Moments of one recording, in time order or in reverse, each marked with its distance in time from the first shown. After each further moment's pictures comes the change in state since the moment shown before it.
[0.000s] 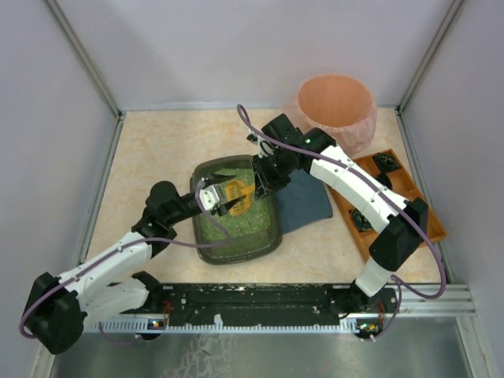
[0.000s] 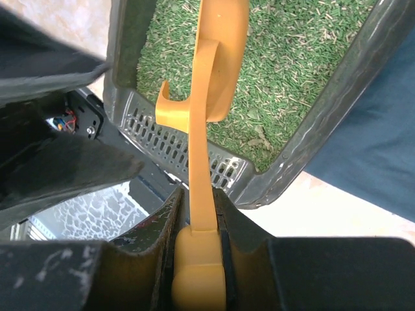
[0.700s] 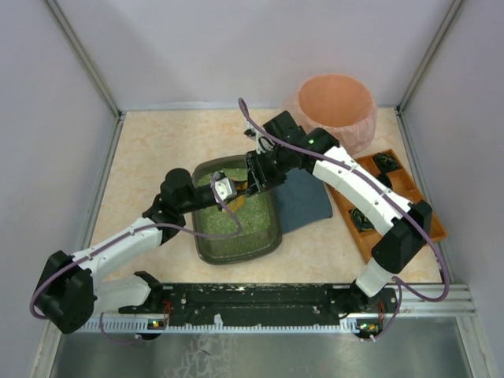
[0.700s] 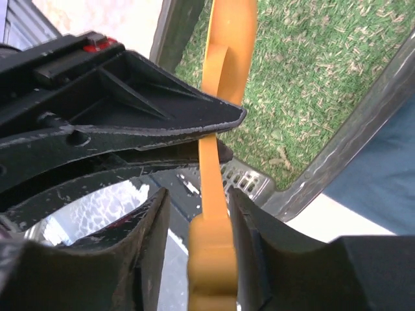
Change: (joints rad) left arm -0.001 0.184 0.107 -0.063 0.078 0.035; right arm 0.000 -0.023 0.001 0.065 -0.089 0.011
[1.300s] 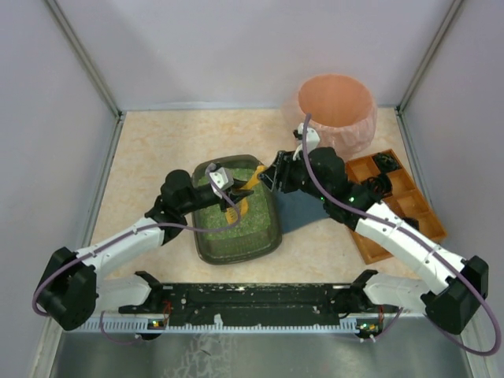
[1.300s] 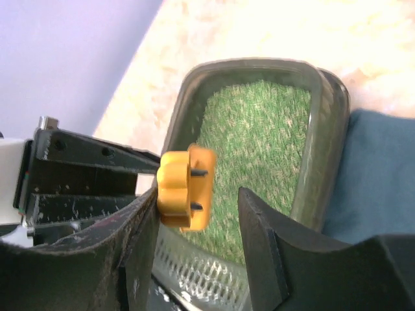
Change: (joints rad) left arm 0.000 0.017 -0.021 0.081 -0.010 -0.257; right arm 0.006 -0.508 -0.624 0.748 0.348 0.227
